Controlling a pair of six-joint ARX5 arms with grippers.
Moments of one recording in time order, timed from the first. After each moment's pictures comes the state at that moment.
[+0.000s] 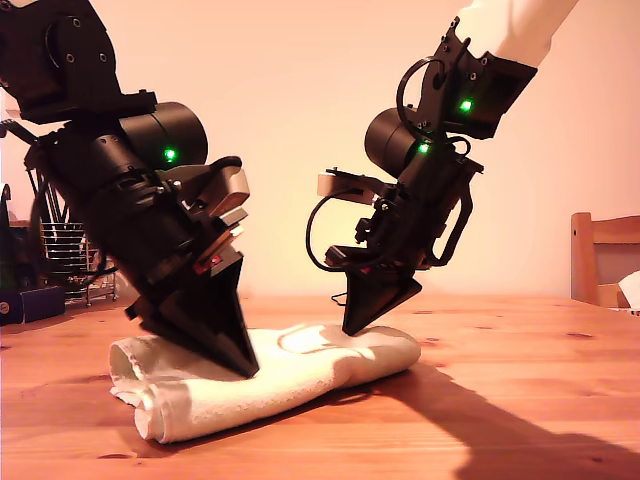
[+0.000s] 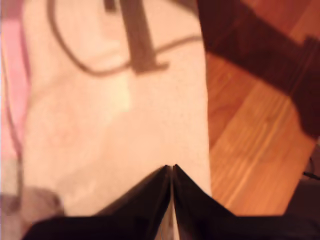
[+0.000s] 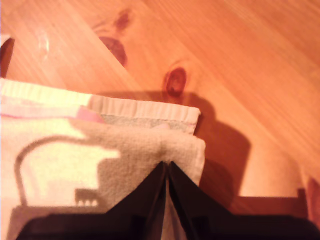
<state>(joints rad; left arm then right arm) -0.52 1.78 1.00 -0.38 0.51 0.13 0.47 2.06 1.43 -0.39 -0.25 -0.31</state>
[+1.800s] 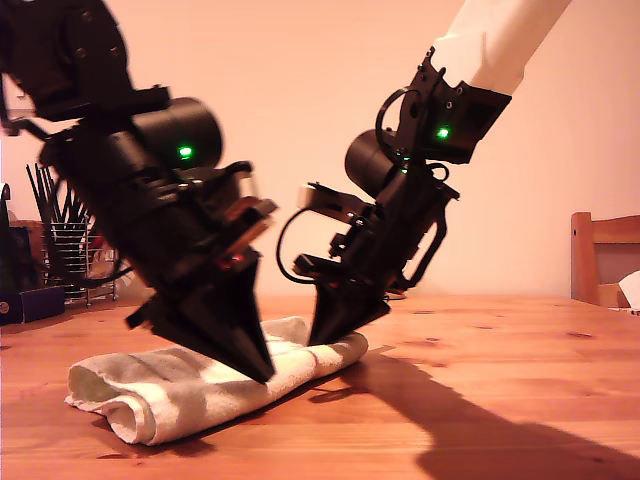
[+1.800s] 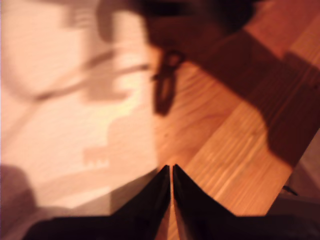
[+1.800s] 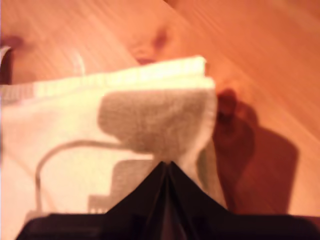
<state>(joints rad) -0.58 1.78 1.00 -0.37 0.46 -0.05 0.51 2.14 1.47 -0.34 -0.36 -0.24</state>
